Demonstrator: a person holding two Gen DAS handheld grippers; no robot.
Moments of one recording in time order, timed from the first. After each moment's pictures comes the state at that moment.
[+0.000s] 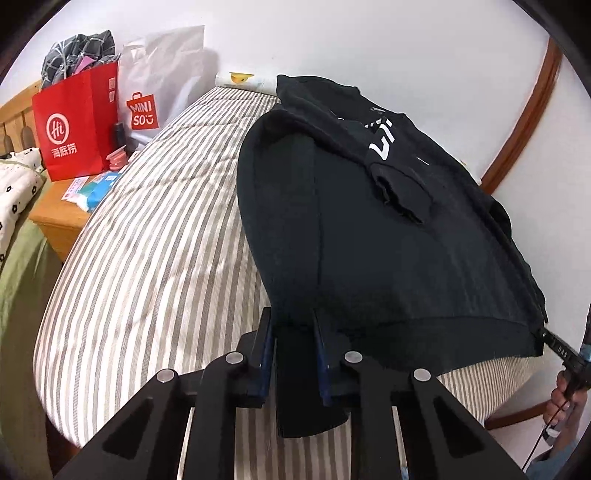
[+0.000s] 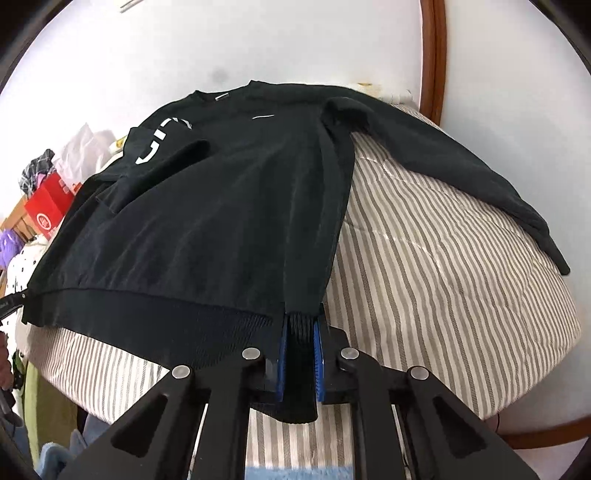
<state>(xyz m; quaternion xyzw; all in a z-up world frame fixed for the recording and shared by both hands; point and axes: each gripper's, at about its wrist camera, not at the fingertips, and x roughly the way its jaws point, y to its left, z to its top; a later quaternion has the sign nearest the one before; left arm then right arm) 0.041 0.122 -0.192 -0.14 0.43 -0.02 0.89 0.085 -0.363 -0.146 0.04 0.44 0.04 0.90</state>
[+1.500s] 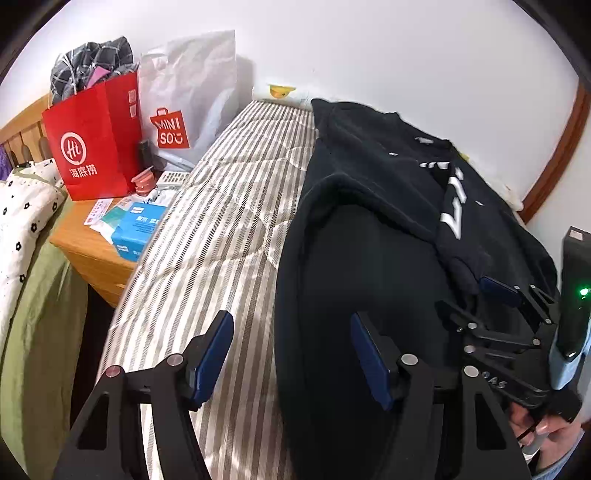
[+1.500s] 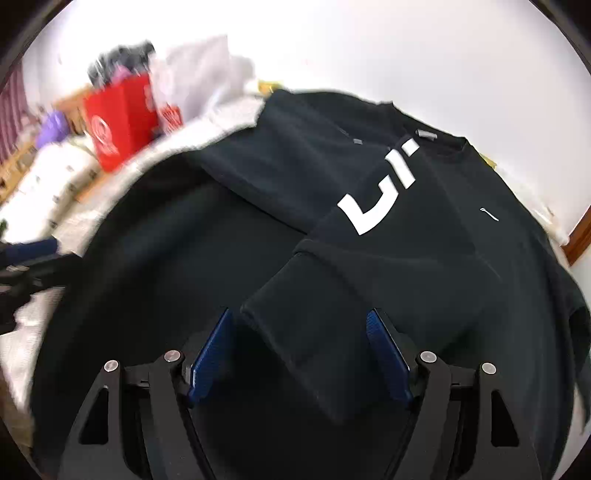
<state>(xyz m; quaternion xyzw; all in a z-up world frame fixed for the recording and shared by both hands) 0.133 0.162 -0.183 -0.12 0.44 0.05 0.89 0.251 -0.030 -0.165 -0.18 0.43 0.17 0.87</state>
